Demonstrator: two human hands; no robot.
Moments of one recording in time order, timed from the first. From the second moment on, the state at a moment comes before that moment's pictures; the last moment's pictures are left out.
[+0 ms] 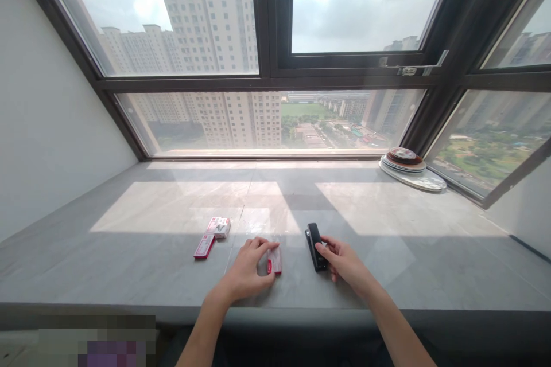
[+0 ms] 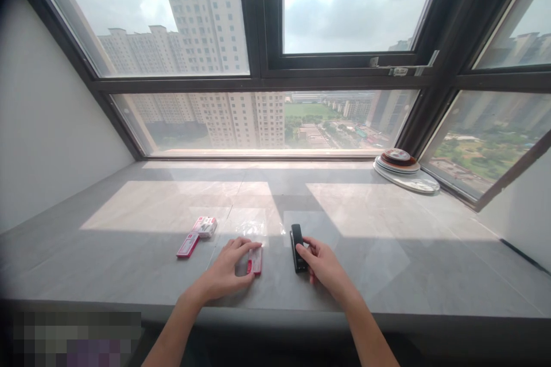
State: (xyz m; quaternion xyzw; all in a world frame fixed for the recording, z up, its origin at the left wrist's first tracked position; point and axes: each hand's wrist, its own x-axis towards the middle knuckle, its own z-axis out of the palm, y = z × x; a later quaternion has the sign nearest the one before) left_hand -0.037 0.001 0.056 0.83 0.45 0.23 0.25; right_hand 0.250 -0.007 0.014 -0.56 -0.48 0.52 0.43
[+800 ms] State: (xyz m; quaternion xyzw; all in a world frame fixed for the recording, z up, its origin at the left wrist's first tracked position) left_hand -0.150 0.010 0.012 0.56 0.79 0.24 0.01; right_hand 0.209 -0.035 0.011 -0.56 -0.47 0.49 0.48
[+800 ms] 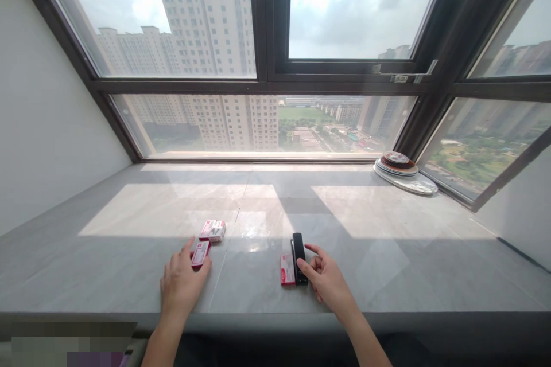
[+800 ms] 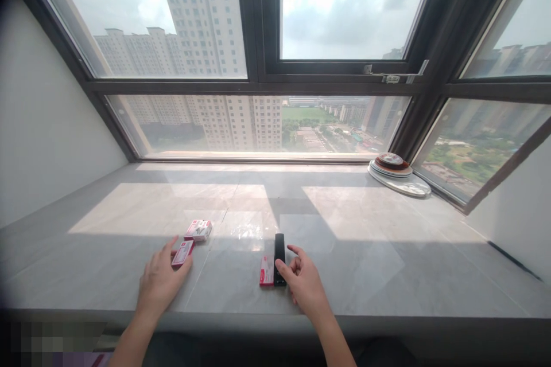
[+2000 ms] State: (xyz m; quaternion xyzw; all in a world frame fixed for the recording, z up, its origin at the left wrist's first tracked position) left_hand -0.093 0.053 0.048 0.74 0.56 0.38 0.06; right_hand 0.206 -0.036 0.002 -0.56 -0.49 0.48 0.46
